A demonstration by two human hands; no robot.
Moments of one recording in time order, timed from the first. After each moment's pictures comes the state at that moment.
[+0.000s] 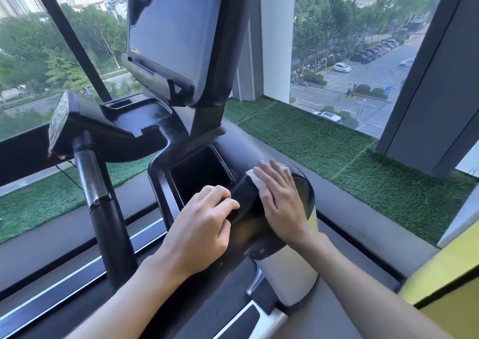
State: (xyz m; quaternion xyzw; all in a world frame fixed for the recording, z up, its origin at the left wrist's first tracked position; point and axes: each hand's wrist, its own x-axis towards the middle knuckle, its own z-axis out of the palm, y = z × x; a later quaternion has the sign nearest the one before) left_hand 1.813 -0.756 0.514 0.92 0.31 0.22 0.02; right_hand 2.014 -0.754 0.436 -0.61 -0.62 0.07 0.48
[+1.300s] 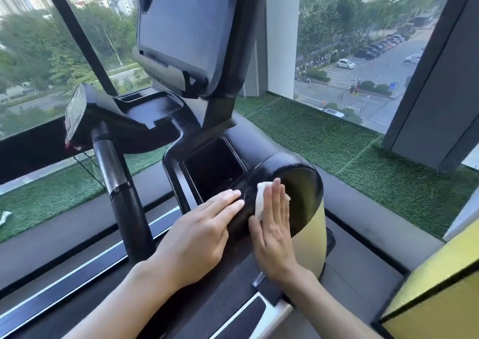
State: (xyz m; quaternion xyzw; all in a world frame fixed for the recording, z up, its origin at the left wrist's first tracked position) left_hand 1.772 -0.771 0.504 0.94 0.30 0.14 0.04; right_hand 1.939 -0.795 0.386 -0.63 -0.60 0.04 0.49
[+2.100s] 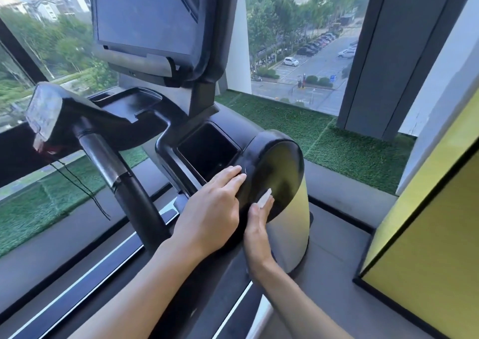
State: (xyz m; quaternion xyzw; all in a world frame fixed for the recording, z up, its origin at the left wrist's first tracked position) left_hand 1.771 -0.775 0.509 0.93 0.32 0.18 0.09; right_hand 1.846 -0.825 0.401 -0.58 -0.25 0.38 0.67
